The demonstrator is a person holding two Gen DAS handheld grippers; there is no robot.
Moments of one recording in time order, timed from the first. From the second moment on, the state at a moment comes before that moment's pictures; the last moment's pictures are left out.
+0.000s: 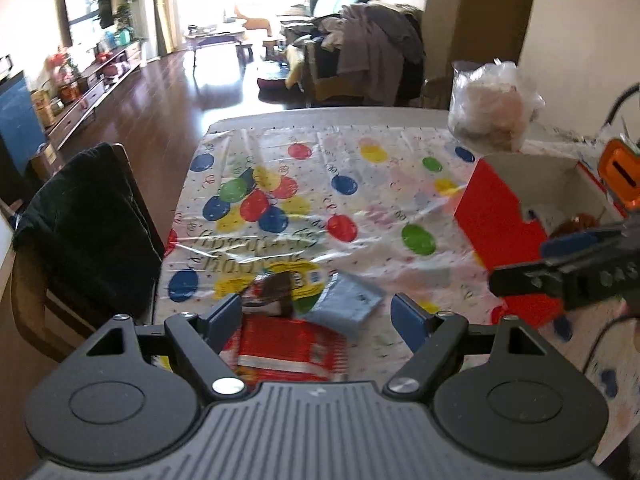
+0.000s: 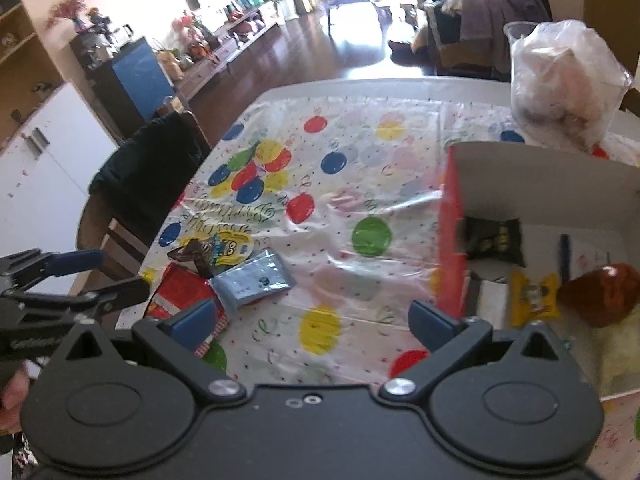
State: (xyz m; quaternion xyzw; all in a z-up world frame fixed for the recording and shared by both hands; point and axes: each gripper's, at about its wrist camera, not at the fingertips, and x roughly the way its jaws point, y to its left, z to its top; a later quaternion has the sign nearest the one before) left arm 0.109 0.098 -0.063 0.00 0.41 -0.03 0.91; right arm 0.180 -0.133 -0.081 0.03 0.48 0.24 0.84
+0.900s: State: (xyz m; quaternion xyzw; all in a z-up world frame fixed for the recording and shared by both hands) left arm 0.132 0.185 -0.099 0.00 0.44 -0.05 0.89; right arm 0.235 0.000 -0.170 0.02 0.58 0.15 0.80
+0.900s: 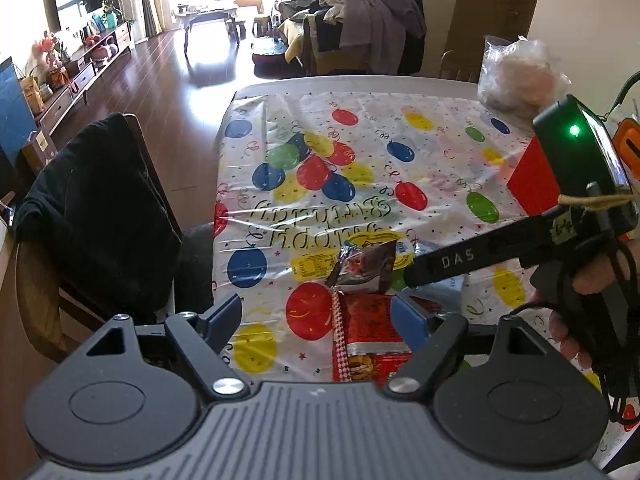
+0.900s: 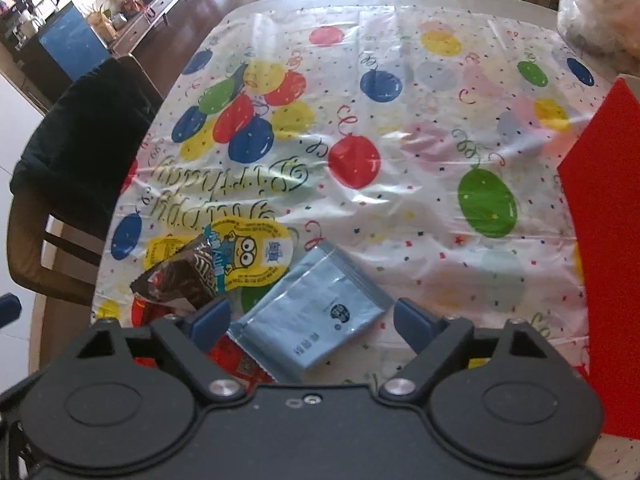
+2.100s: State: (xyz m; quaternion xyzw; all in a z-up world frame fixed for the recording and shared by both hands) left arm 0.238 0.163 -0.167 -0.12 0.59 -0.04 0.80; right arm 0.225 -0.052 -0.173 0.01 0.55 0.18 0.82
